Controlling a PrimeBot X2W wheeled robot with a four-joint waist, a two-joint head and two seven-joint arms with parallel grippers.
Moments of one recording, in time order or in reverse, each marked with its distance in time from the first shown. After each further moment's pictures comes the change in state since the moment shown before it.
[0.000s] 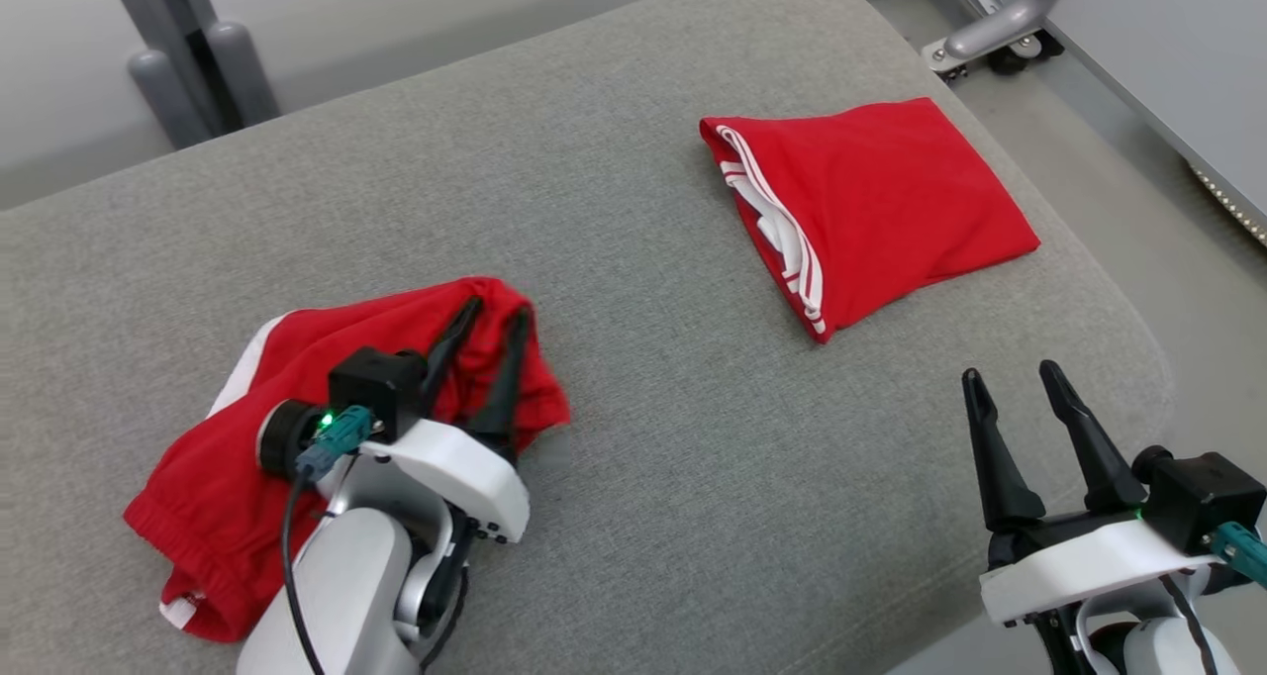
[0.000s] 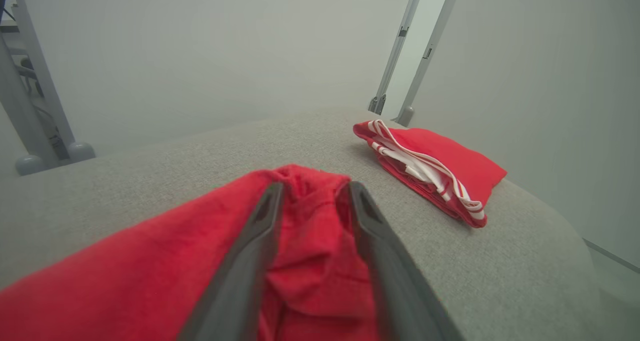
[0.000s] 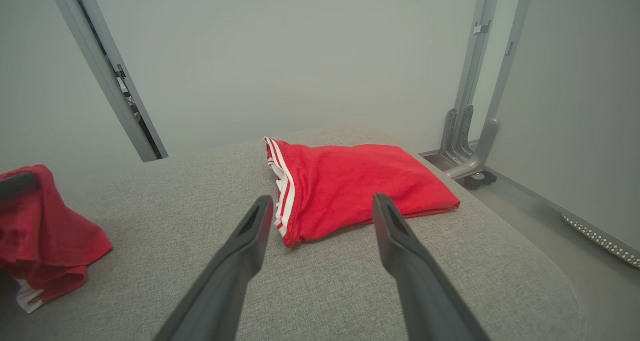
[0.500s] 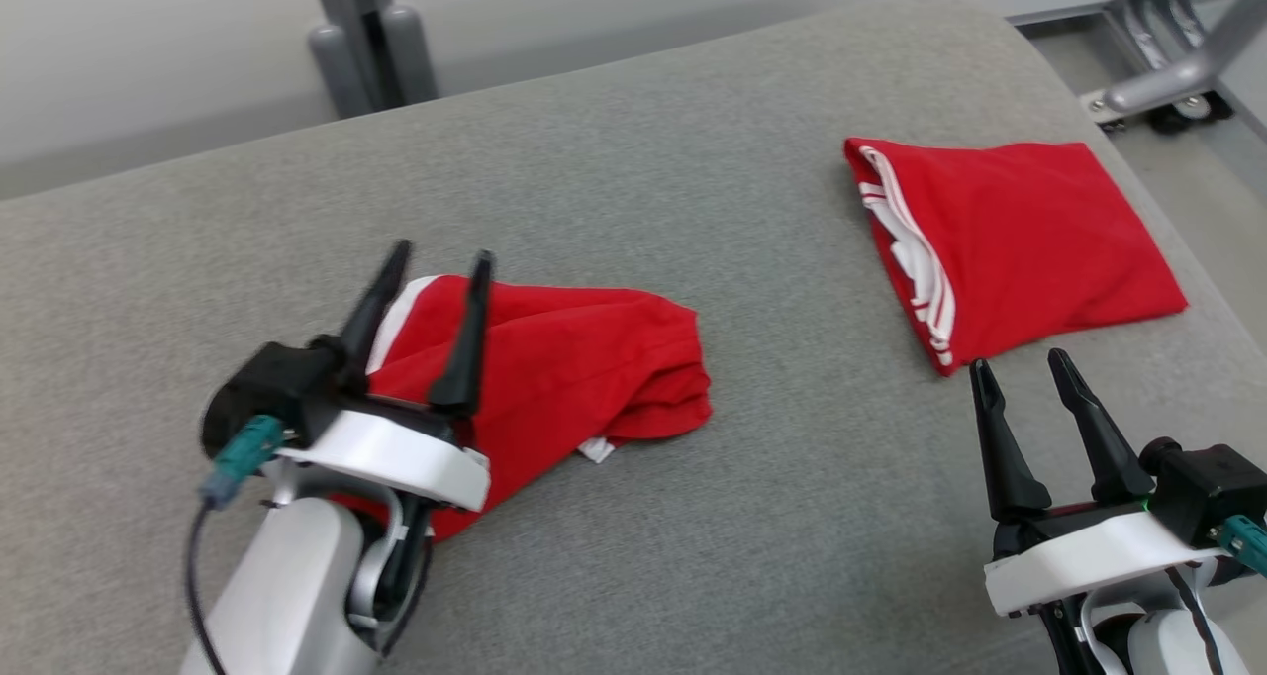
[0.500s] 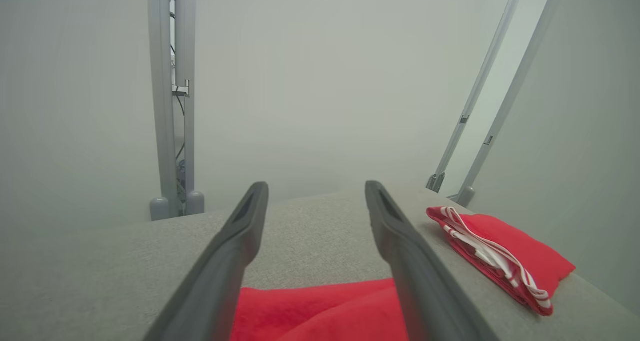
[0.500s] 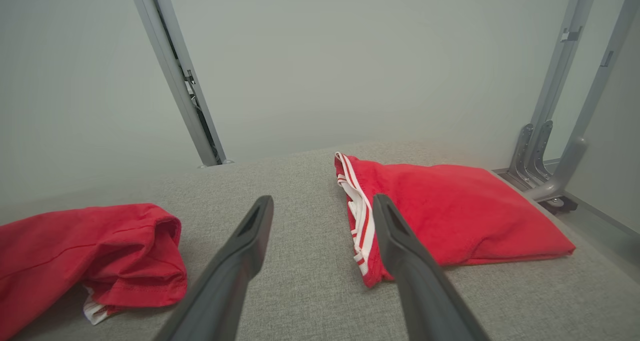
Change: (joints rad) left arm 0.012 0.009 0.047 -0.113 -0.054 -0.010 -0.098; right arm -0.012 0.000 -0.017 -0.004 -0.008 0.000 -0.003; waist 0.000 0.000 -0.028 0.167
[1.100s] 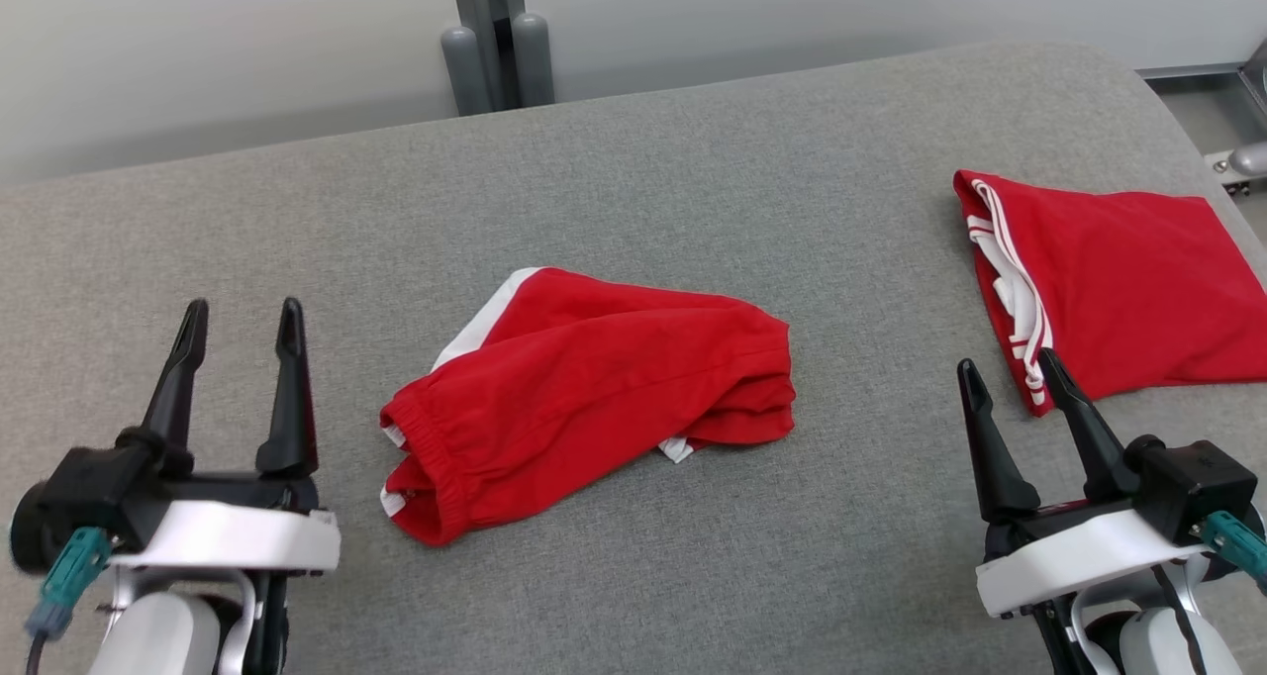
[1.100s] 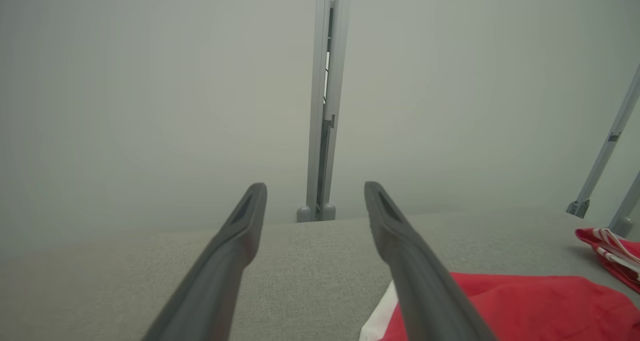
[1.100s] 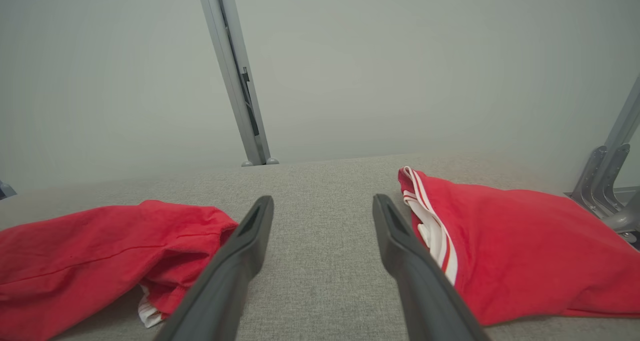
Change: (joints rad) left arm 0.197 0.132 0.187 -0.185 0.021 0.112 -0.040; right arm -0.003 0.001 0.010 -0.003 -0.038 0.000 0.014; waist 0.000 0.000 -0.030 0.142
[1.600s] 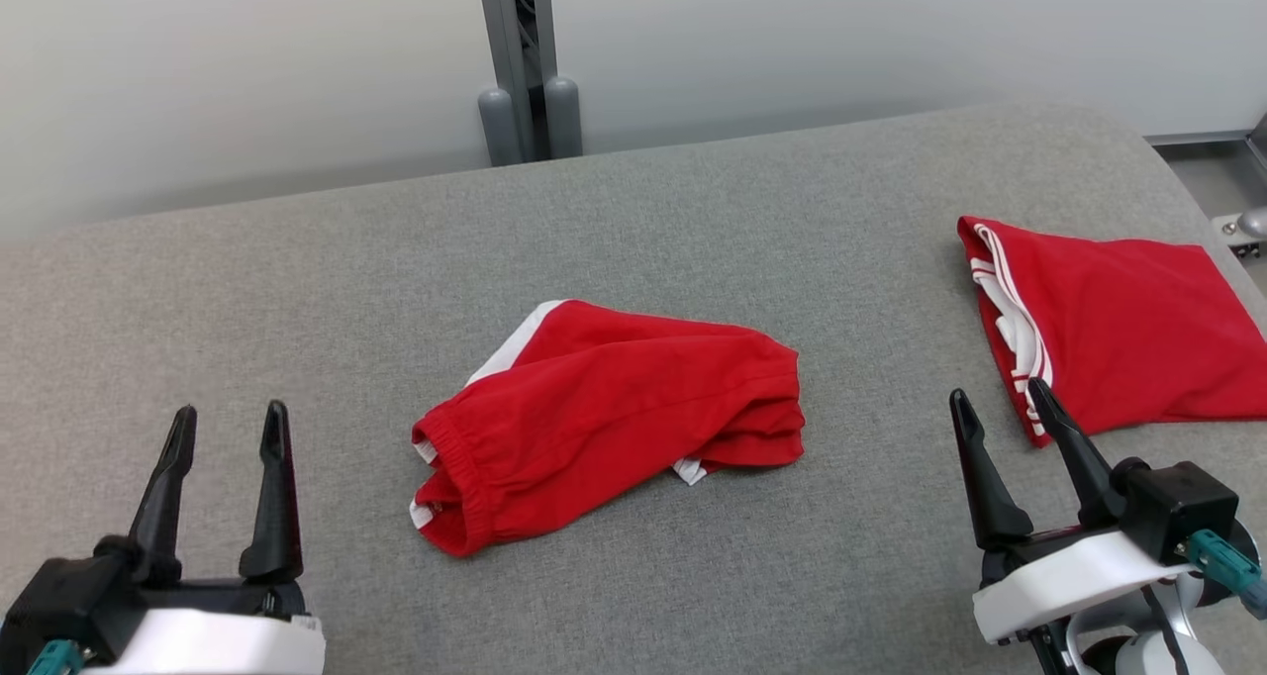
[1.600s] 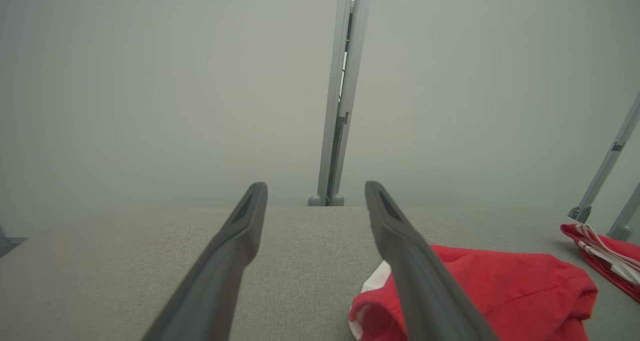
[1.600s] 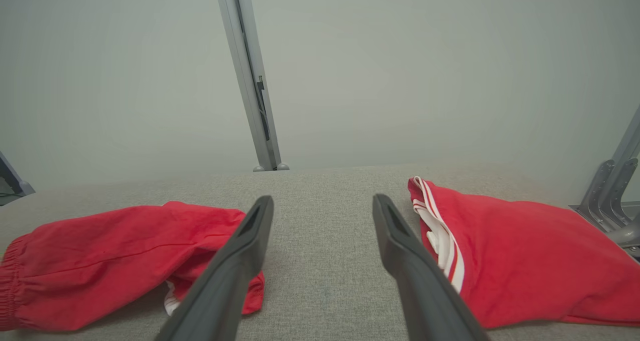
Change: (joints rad) left arm 0.220 0.029 0.028 -0.153 -0.040 0.025 0.027; right arm 0.030 0.000 0.007 0.007 -0.022 0.000 0.017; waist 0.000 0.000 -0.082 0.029
